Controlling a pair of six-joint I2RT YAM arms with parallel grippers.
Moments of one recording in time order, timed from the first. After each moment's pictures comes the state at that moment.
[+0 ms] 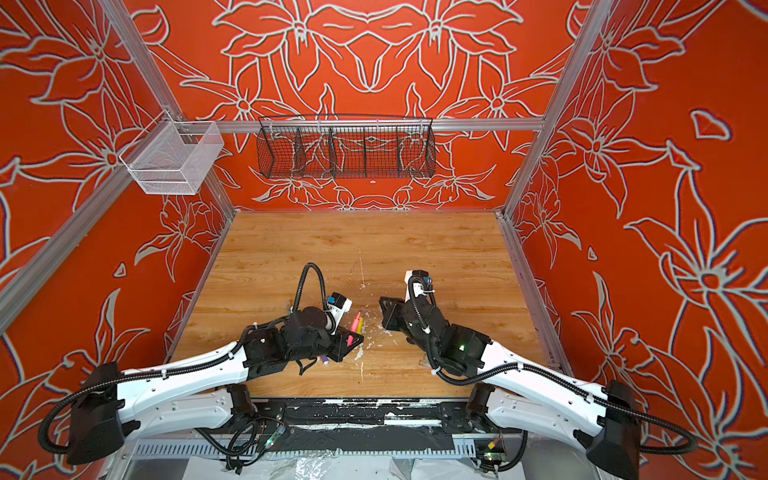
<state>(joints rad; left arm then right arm) -0.97 1.05 0.63 -0.18 0.08 -0.68 1.00 0.92 0.69 -0.17 0.34 0.97</state>
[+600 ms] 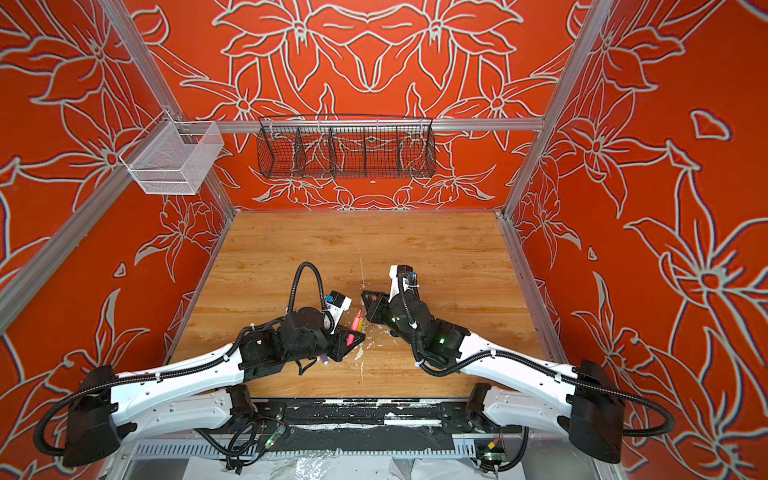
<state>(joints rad) -0.98 1.03 0.63 -0.15 0.08 -0.68 1.00 1.07 0.69 0.07 0.26 1.01</state>
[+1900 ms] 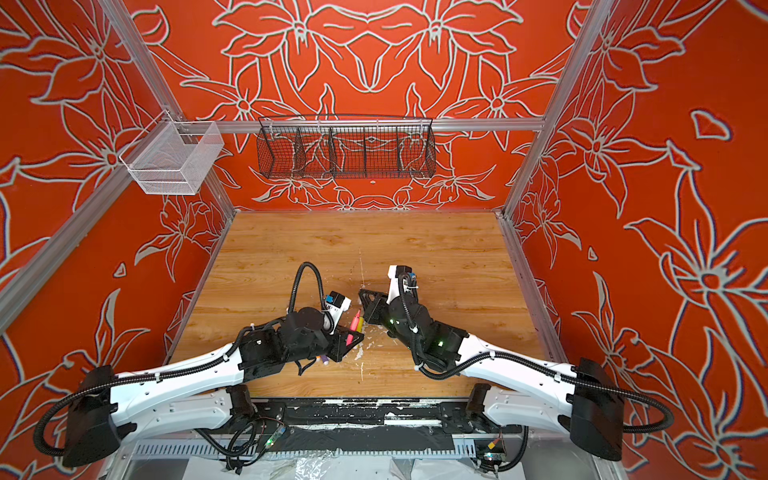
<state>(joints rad) -0.98 1.03 0.63 -0.17 0.06 -0.66 1.03 1.08 0.69 0.13 0.31 1.00</state>
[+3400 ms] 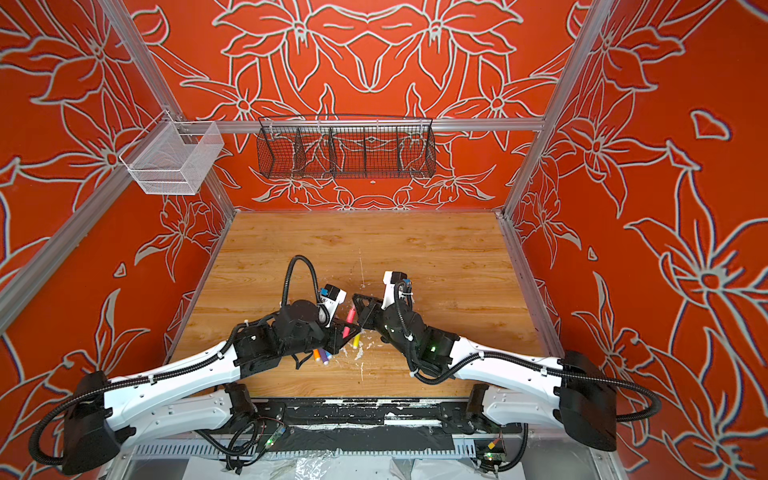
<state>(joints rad) -0.91 0.99 0.66 -0.20 0.08 -0.64 1.09 1.12 0.64 0.26 0.33 1.07</state>
